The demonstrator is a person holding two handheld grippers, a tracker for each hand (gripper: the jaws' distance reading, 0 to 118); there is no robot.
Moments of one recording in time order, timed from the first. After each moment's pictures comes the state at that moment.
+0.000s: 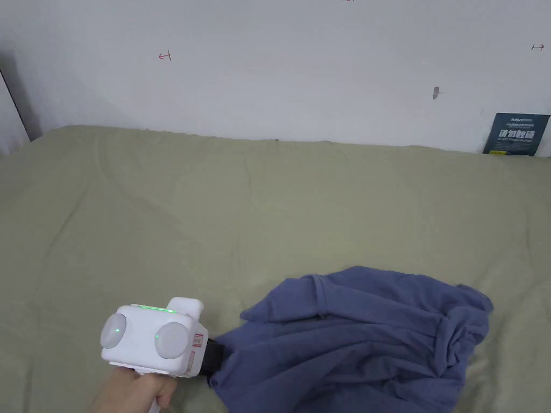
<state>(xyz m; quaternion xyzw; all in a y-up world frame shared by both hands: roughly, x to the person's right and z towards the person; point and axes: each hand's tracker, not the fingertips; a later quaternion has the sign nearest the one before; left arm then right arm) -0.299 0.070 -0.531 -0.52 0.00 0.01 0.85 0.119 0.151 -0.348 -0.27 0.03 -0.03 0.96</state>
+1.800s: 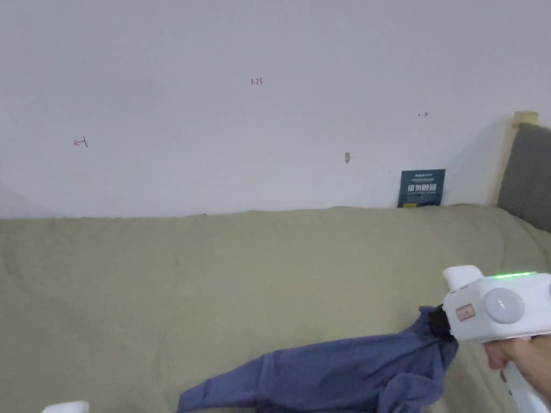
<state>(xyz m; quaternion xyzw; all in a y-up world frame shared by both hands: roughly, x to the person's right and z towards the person) -0.320 0.141 -0.508 -0.46 0.00 0.06 0.89 0.223 0.216 -0.627 -0.40 0.03 0.03 0.92</state>
